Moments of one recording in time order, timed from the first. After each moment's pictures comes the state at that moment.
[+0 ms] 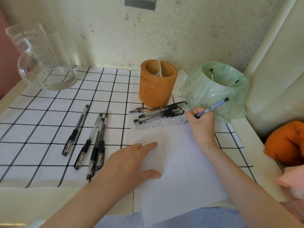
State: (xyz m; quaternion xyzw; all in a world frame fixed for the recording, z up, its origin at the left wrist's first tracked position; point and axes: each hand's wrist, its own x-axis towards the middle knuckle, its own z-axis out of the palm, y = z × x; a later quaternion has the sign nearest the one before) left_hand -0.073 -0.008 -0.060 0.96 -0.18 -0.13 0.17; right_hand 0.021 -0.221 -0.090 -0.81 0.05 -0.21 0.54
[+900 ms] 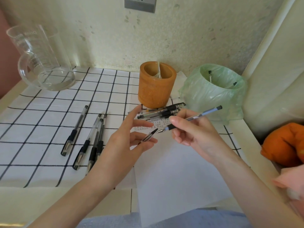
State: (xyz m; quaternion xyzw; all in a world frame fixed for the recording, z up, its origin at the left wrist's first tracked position) left_hand -0.070 -0.010 -0.035 0.78 -0.10 -0.01 0.62; right_hand -0.033 -0.197 -0.023 -0.65 -0.07 0.13 0.75
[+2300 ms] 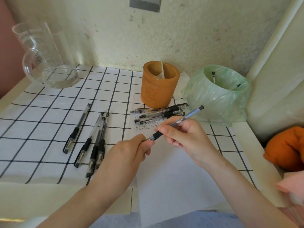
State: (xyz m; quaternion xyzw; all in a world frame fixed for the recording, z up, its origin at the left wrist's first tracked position) left_hand -0.081 -0.010 -0.046 0.88 -0.08 0.01 0.46; right_hand -0.037 -0.179 -0.030 -0.71 -0.11 0.13 0.68
